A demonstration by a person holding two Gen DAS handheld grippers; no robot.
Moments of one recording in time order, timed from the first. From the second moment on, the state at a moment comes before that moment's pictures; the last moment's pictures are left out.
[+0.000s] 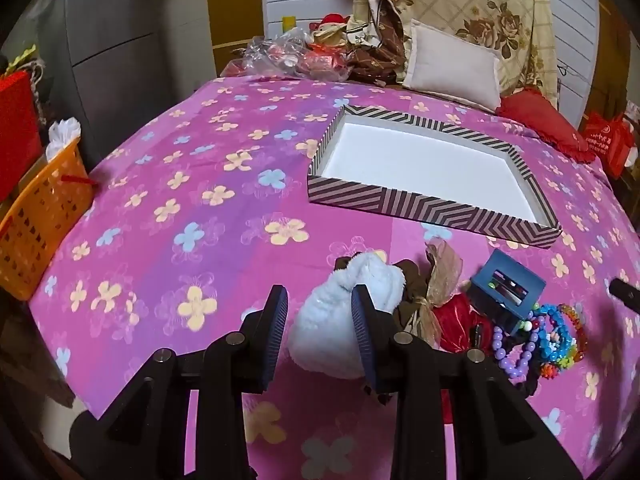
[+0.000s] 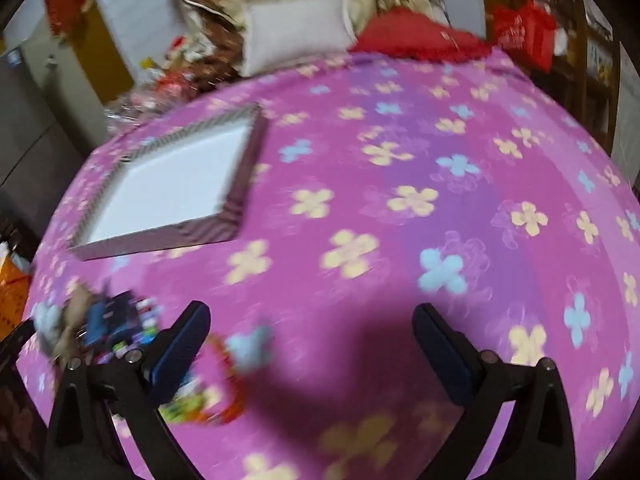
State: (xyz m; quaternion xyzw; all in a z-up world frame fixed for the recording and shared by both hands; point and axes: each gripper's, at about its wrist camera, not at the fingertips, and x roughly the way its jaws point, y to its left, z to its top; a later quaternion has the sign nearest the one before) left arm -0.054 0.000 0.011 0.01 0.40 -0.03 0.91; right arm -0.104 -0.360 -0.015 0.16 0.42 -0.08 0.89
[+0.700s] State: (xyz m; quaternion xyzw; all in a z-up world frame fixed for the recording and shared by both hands) left arm -0.076 -0.010 0.020 0.01 0.39 -0.04 0.92; right arm -0.125 -0.239 0.009 0.10 0.41 -0.02 0.91
